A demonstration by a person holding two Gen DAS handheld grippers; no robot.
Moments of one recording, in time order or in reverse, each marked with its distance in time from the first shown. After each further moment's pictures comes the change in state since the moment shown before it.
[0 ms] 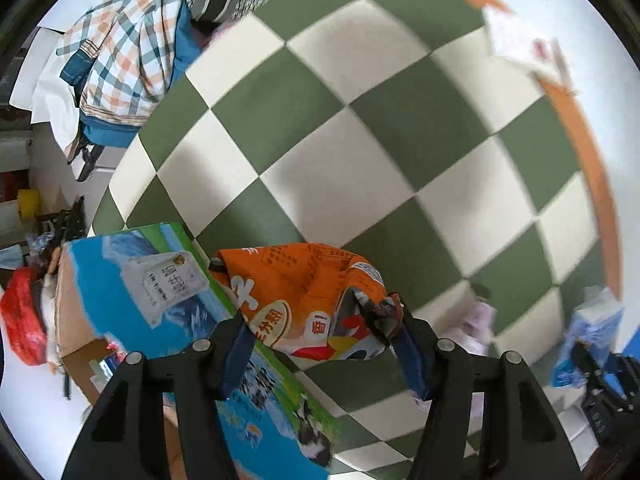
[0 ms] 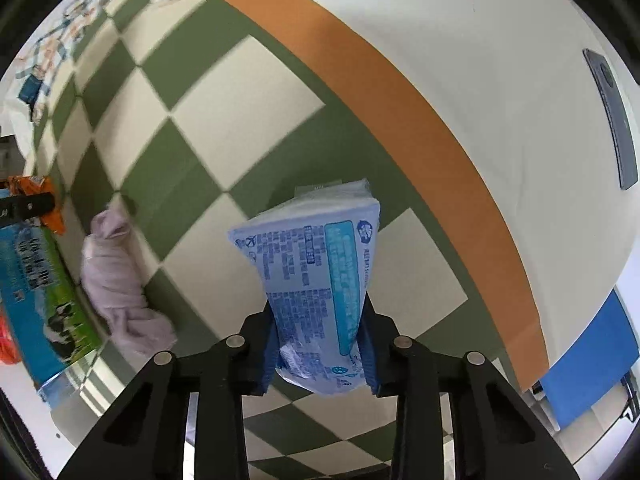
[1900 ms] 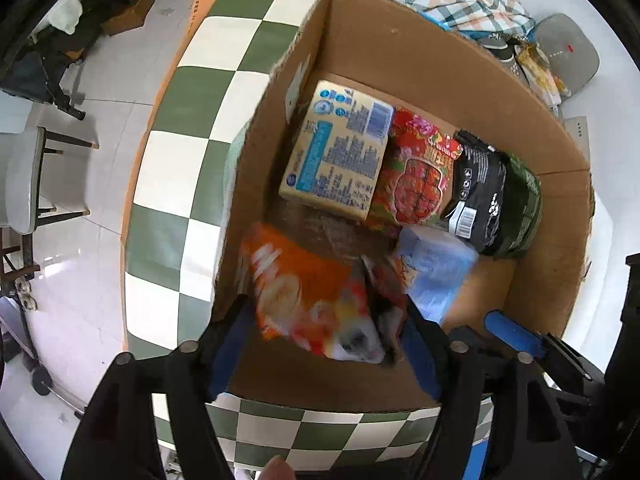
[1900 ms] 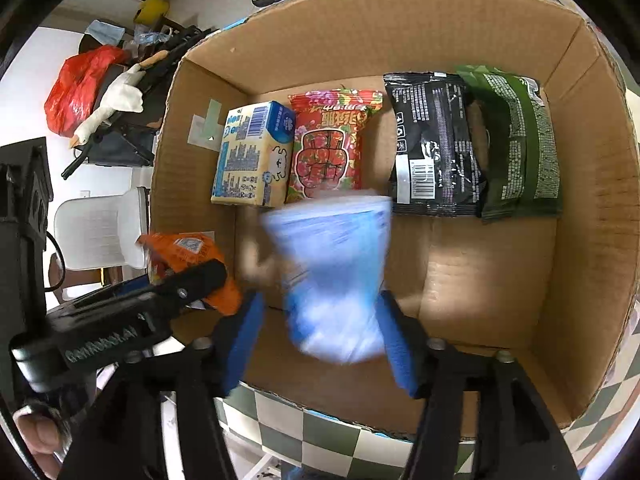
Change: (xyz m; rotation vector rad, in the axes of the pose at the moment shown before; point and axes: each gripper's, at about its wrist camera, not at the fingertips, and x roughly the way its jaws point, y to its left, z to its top) left arm 0.040 0.320 -0.314 -0.854 -0.058 -0.397; right arm 0.014 0.463 -0.161 -0.744 0.102 0.197
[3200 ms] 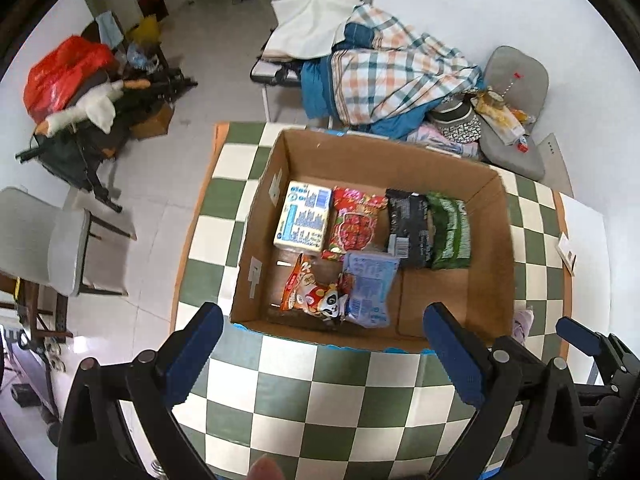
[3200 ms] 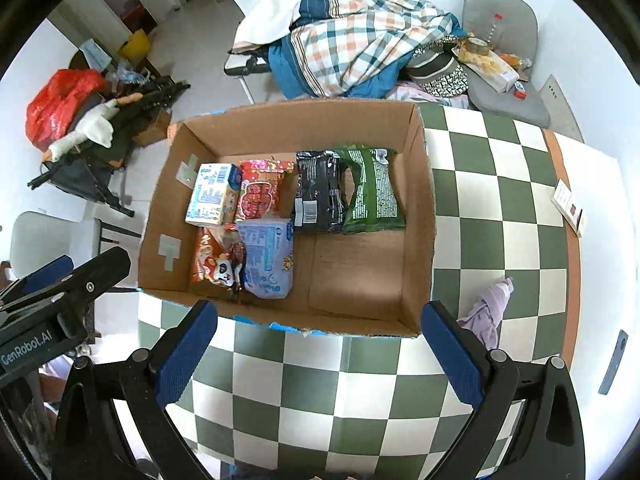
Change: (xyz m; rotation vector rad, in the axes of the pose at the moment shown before) left arm -0.116 -0.074 -0.095 0.141 -0.407 0.136; right arm -0.152 -0.015 -0.093 -0.057 -0.300 -0.251
